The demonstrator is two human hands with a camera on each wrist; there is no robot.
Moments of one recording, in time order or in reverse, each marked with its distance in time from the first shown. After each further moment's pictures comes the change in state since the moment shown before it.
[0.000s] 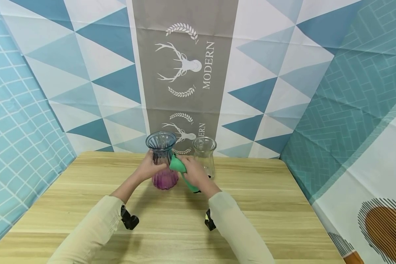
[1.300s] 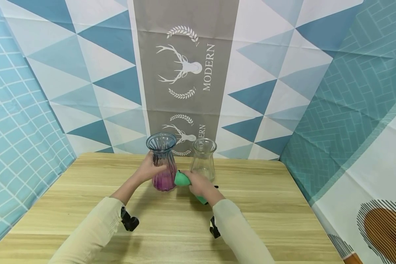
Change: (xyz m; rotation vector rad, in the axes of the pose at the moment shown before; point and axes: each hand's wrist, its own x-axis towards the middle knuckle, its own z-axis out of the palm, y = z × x) left_hand -0.003 0.002 -0.002 0.056 -0.011 -0.093; right_hand -0.020 0.016 0.023 -0.008 -0.165 -0.011
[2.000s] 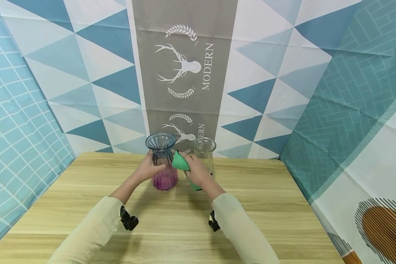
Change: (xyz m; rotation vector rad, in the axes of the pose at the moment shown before) left_hand -0.001 0.001 -0.001 0.014 -0.003 -0.002; right_hand 0.007 -0.012 -0.033 0.122 0.255 0.009
